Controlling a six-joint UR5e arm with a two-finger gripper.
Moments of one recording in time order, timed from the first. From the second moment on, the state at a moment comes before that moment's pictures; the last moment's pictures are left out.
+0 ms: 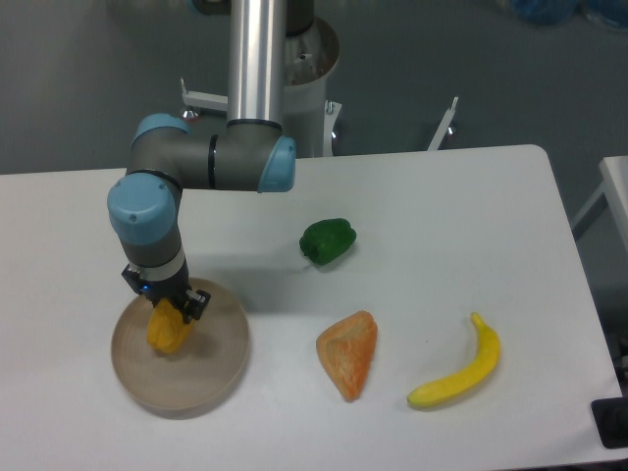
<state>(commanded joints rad) 1.80 -2.12 -1.45 -1.05 1.52 0.39</state>
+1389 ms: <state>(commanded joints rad) 2.24 -2.02 -1.37 -1.09 1.56 0.98</state>
